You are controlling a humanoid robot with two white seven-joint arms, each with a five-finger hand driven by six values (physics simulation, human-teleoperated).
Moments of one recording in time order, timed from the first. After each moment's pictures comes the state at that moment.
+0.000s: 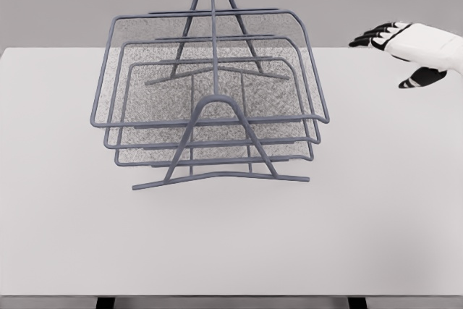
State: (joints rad) left arm -0.01 0.00 -0.07 0.00 0.71 0.16 0.23; right arm -0.64 -0.78 0.31 -1.35 0.46 -0.61 0.61
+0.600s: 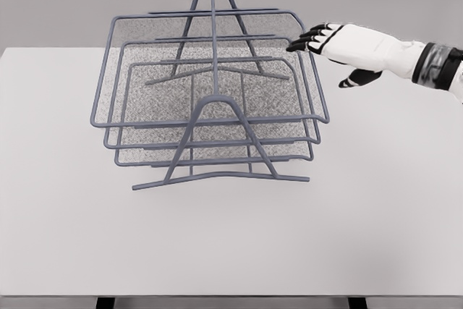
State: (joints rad) left arm -0.01 0.00 -0.07 0.00 0.71 0.16 0.23; right arm -0.68 -0.61 0.39 -1.39 0.48 -0.61 0.61
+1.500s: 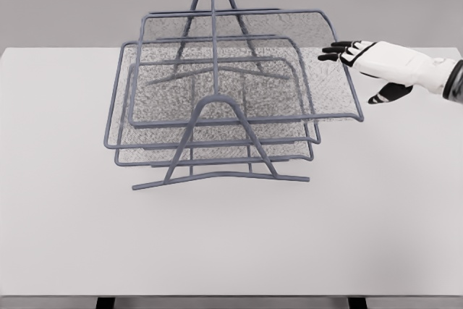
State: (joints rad) left arm -0.01 0.00 -0.07 0.00 0.71 0.16 0.23; right arm -0.63 -0.73 0.38 -1.36 0.42 -0.59 0.60
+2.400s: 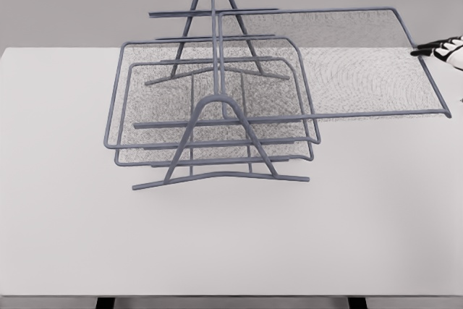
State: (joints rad) left arm -0.01 0.00 -0.07 0.00 0.71 0.16 0.23; right arm -0.57 -0.95 0.25 -1.26 0.45 -0.61 0.61
